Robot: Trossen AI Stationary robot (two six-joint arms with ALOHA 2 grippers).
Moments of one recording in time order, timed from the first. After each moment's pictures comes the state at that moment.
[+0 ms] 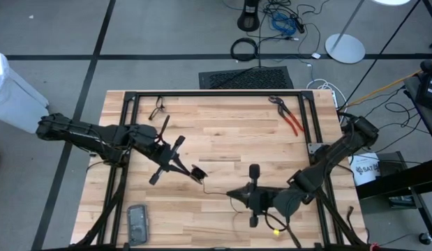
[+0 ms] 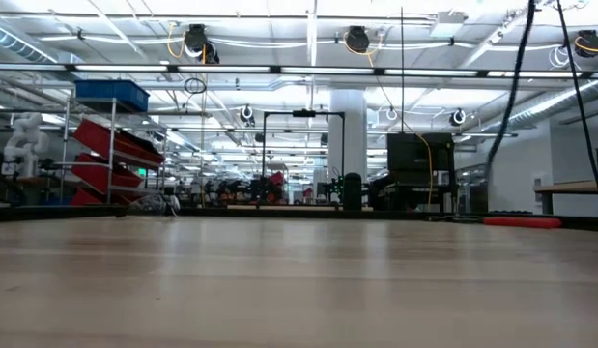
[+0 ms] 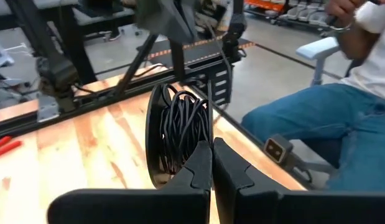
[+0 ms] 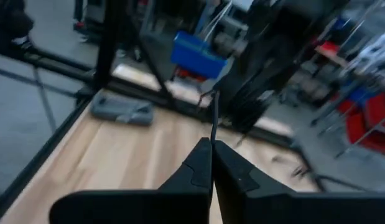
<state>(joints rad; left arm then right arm) -0.15 1.05 0.87 -0.12 0.38 0.19 0.67 1.53 1.19 0.04 0.76 -0.15</state>
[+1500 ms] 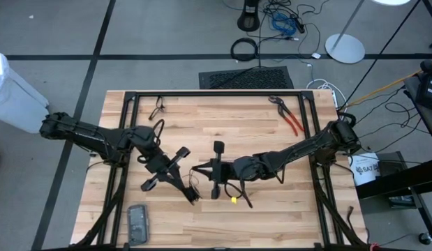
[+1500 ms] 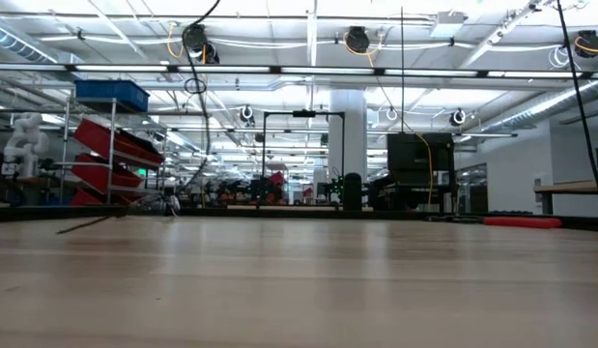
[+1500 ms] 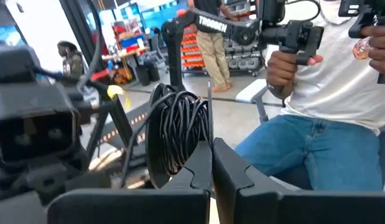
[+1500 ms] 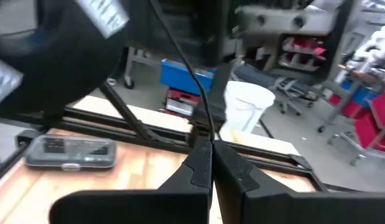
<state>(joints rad) -0.19 1.12 0.87 0.20 0.66 0.30 0.32 1.75 1.30 0.36 0.43 -0.22</state>
